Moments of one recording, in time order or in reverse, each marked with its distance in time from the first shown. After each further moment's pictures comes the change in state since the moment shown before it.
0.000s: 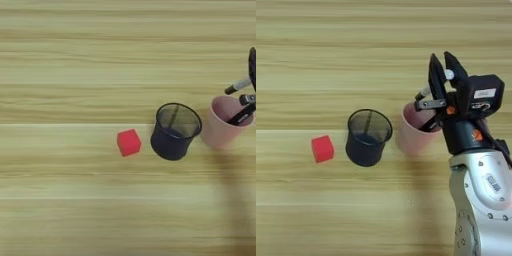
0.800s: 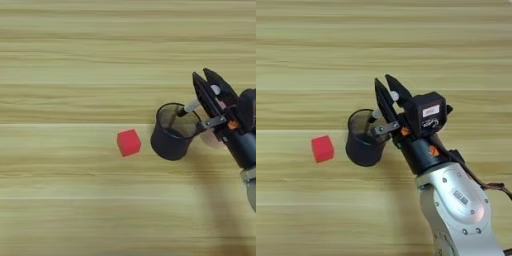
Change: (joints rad) arm 0.110 -0.003 0.214 -0.056 0.020 0.037 0.058
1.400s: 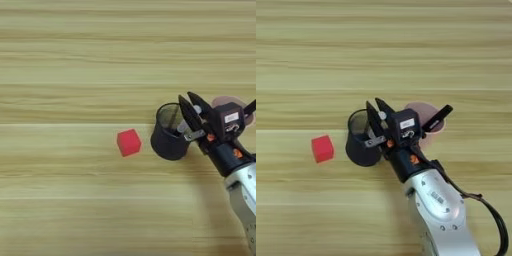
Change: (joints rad) arm 0.039 0.004 0.078 0.242 -0.104 -0.128 0.005
